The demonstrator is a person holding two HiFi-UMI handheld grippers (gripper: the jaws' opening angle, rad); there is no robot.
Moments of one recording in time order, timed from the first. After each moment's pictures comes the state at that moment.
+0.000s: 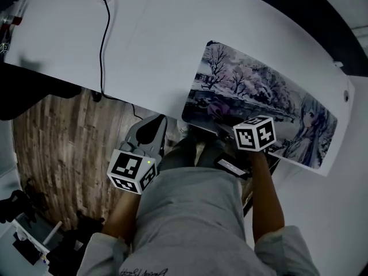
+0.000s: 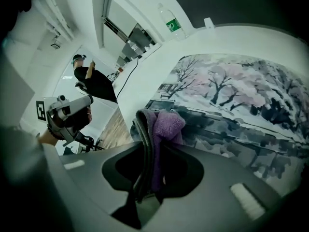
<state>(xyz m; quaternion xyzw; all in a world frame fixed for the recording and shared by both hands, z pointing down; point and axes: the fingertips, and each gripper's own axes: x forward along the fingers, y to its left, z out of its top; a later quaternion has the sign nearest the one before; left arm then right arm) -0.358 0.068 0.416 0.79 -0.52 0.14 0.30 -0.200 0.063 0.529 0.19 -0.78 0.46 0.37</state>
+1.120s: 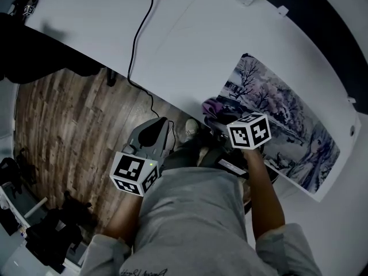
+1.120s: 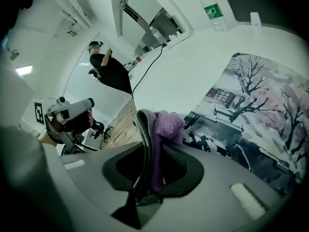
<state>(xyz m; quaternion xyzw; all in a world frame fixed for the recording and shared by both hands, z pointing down) -0.422 0.105 0.411 0.73 -0.60 0.12 0.31 -0.301 0.068 0.527 0.09 -0.81 0.42 0.39</state>
